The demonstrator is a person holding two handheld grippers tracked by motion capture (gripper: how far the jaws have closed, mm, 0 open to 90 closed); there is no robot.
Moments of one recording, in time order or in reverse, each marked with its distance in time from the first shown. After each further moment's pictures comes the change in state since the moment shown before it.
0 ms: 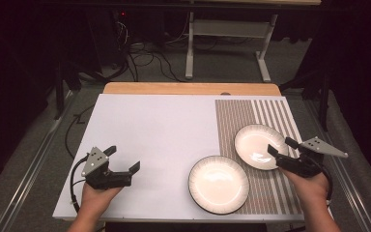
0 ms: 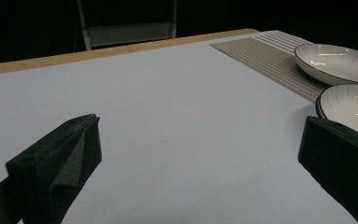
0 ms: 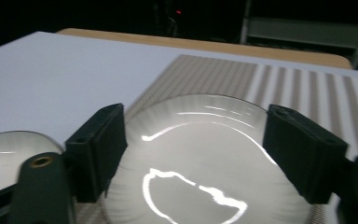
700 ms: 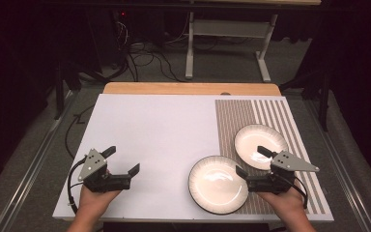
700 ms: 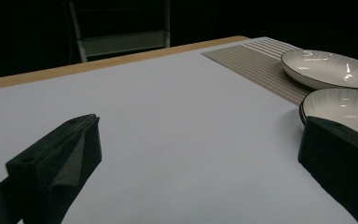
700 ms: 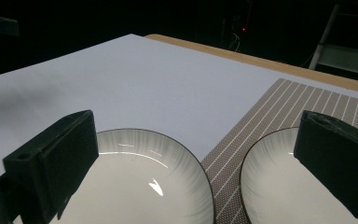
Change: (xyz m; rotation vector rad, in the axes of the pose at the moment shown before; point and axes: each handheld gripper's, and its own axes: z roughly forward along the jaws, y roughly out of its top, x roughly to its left) left arm -0.006 0.005 -0.010 -0.027 -0.021 0.030; right arm 0.087 0.000 -0.001 -0.052 0.231 -0.135
